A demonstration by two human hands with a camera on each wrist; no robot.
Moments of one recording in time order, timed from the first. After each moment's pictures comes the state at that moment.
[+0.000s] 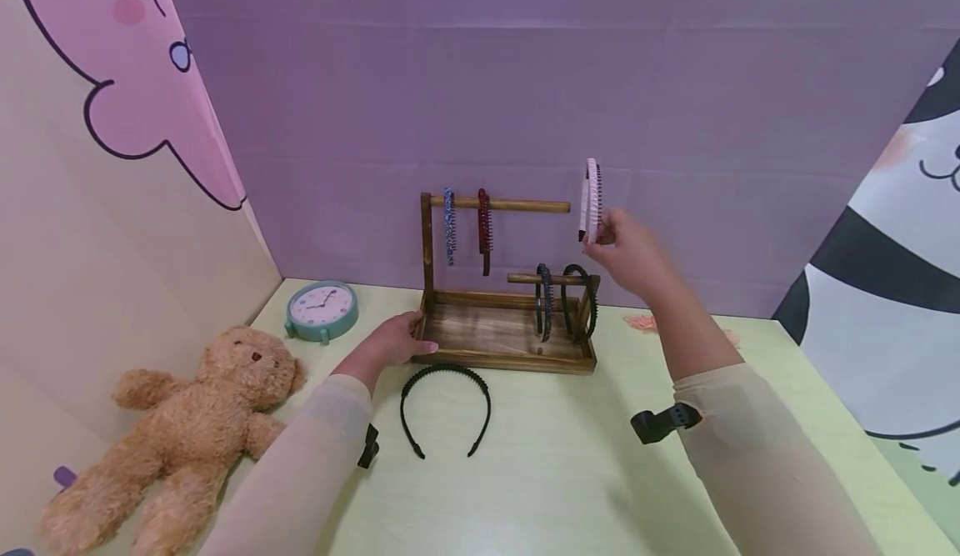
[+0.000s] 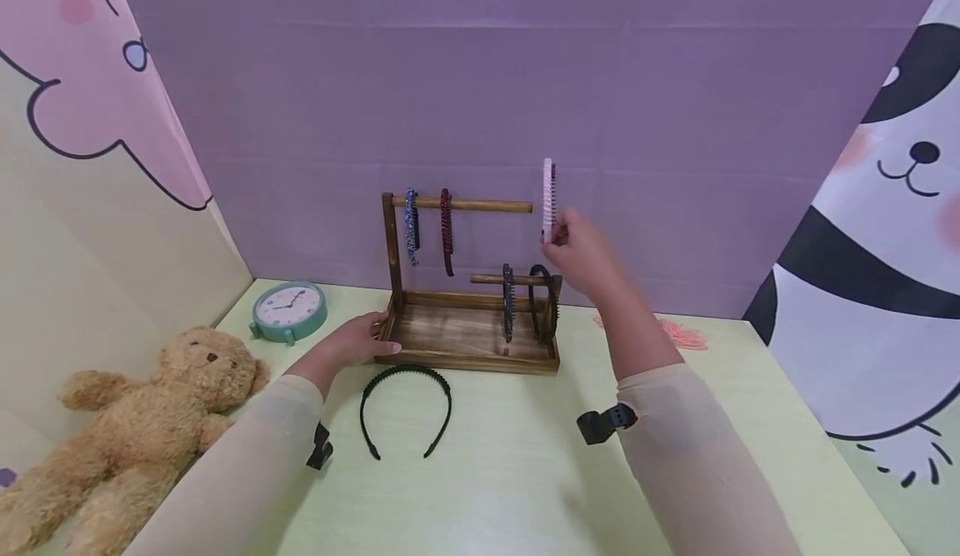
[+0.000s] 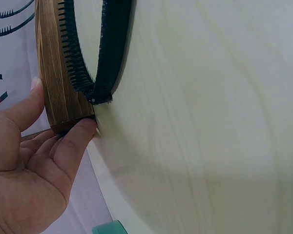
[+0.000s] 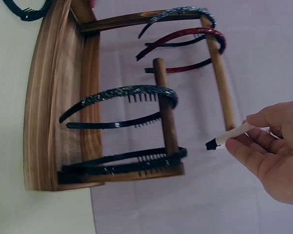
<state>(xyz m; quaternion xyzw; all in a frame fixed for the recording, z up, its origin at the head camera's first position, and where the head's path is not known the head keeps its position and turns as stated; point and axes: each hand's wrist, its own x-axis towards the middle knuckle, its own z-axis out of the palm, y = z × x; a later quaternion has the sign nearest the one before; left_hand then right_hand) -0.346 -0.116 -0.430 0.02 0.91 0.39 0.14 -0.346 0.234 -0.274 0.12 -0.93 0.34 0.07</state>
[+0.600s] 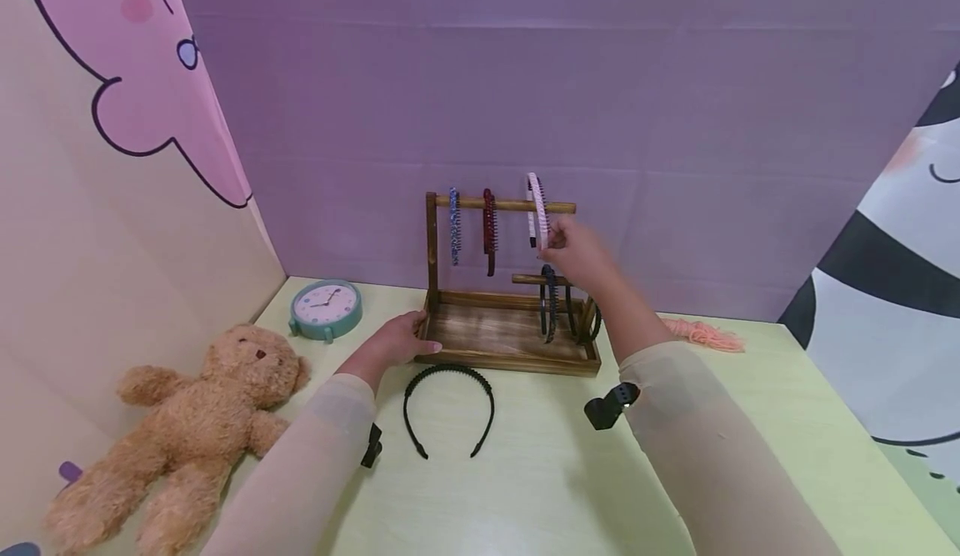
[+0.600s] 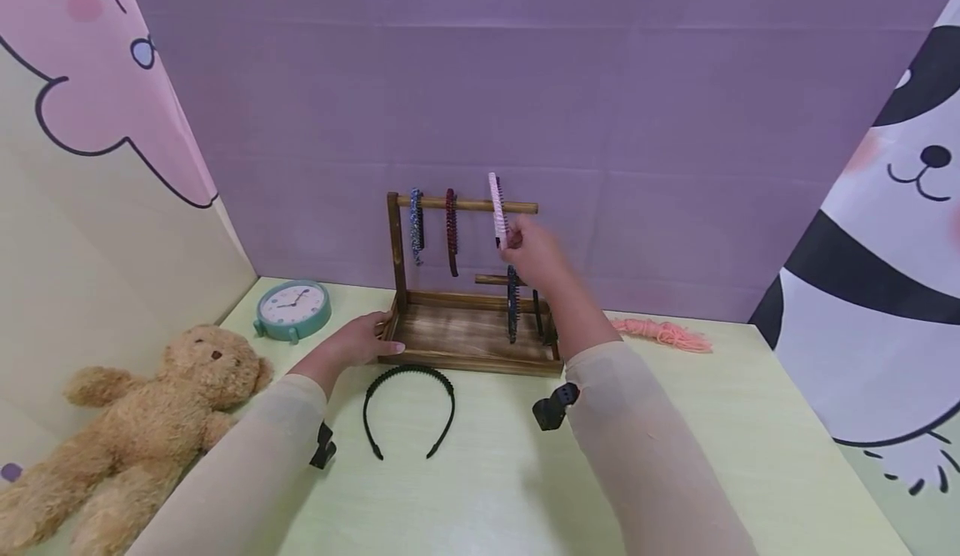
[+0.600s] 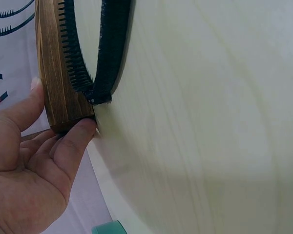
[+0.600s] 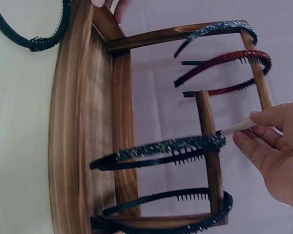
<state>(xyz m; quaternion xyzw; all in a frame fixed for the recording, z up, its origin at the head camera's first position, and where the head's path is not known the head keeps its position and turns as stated) -0.350 -0.117 -0.434 0.02 0.92 0.38 0.13 -0.386 0.180 -0.303 0.13 -0.92 0.37 0.04</state>
